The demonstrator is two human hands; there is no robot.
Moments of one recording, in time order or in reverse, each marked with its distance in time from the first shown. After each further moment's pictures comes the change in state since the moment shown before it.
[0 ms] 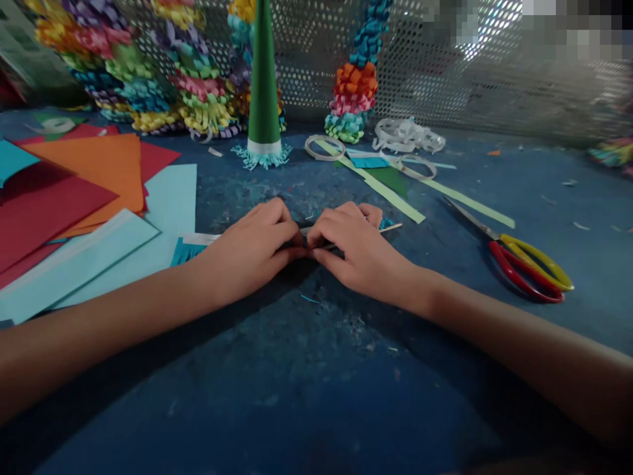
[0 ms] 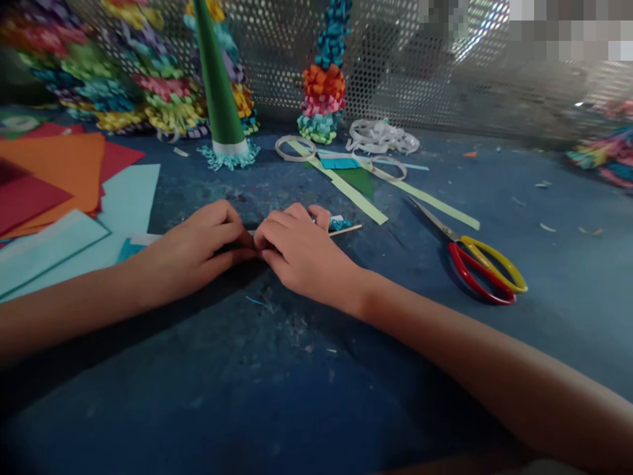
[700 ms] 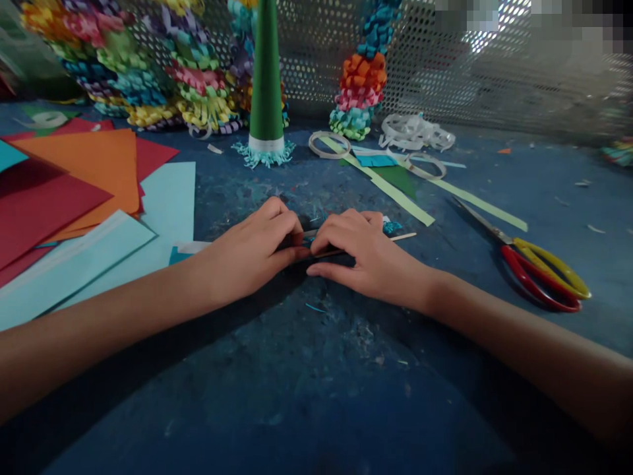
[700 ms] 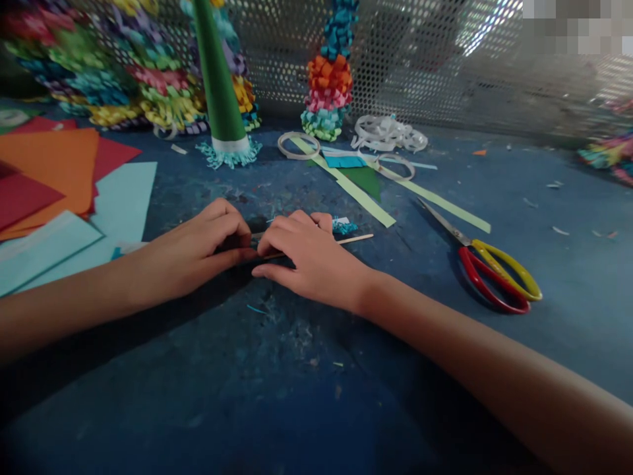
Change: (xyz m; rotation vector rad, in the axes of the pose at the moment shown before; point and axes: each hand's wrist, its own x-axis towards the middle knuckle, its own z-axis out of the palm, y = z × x) left_hand 0.004 -0.009 -0.003 -0.131 -0.063 -0.130; right_hand 0.001 0.005 -0.005 0.066 -0.101 0.002
